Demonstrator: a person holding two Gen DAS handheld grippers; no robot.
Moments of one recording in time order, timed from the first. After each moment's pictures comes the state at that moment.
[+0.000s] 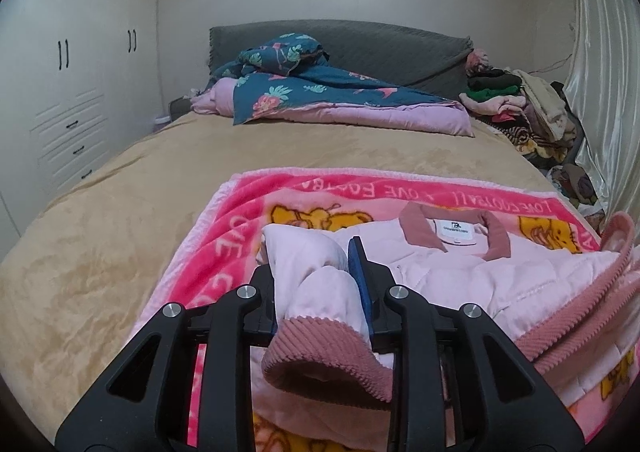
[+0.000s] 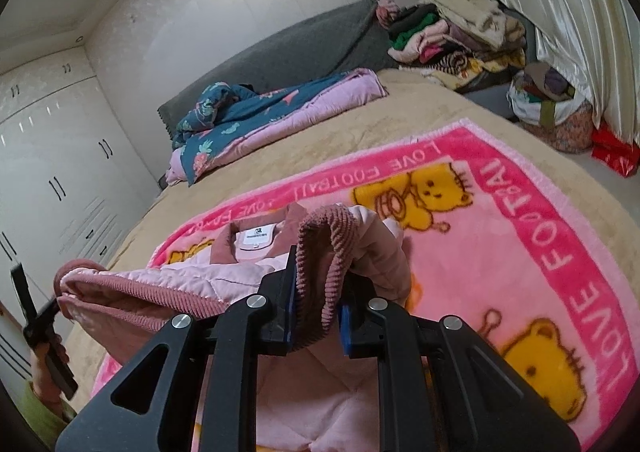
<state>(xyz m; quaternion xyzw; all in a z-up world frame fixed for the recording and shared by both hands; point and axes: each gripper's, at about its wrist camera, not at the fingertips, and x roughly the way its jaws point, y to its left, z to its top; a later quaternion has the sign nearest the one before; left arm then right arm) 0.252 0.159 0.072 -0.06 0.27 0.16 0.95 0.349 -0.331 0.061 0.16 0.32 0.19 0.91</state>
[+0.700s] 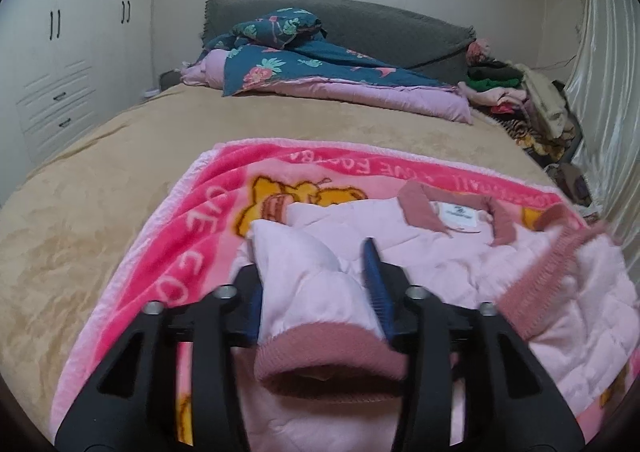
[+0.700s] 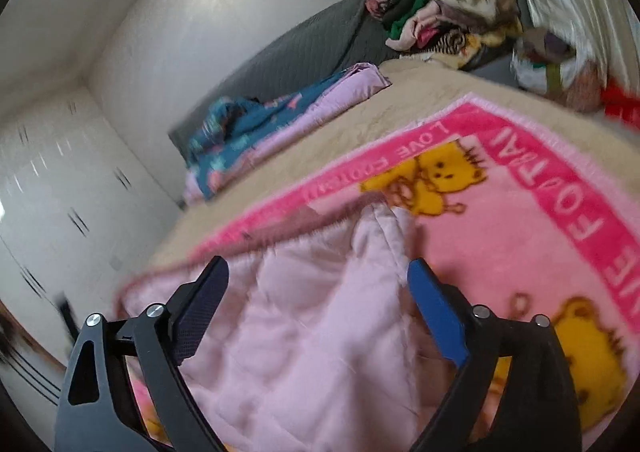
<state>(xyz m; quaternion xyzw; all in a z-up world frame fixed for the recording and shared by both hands) 0.280 0.174 0.032 -0.10 0.29 0.13 0.94 0.345 -0.340 0.031 0.18 0.32 0.20 0.91</state>
